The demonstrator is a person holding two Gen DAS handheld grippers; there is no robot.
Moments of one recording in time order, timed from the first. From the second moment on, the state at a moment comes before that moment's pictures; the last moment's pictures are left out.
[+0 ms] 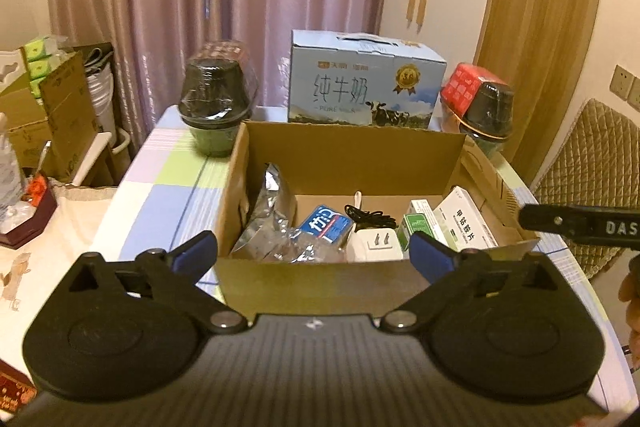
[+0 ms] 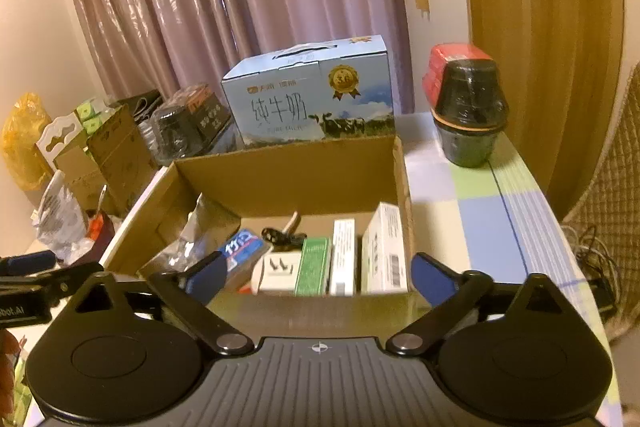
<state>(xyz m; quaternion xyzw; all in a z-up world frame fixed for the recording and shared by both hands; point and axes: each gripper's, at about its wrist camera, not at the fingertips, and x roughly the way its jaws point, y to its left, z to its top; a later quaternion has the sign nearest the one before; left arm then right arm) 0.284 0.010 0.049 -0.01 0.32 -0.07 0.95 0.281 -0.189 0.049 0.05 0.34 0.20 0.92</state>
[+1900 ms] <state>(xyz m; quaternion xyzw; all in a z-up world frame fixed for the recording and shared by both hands) 0.088 -0.013 0.108 -0.03 0.34 -0.04 0.94 0.088 -0.239 0.109 0.03 0.38 0.13 0.92</state>
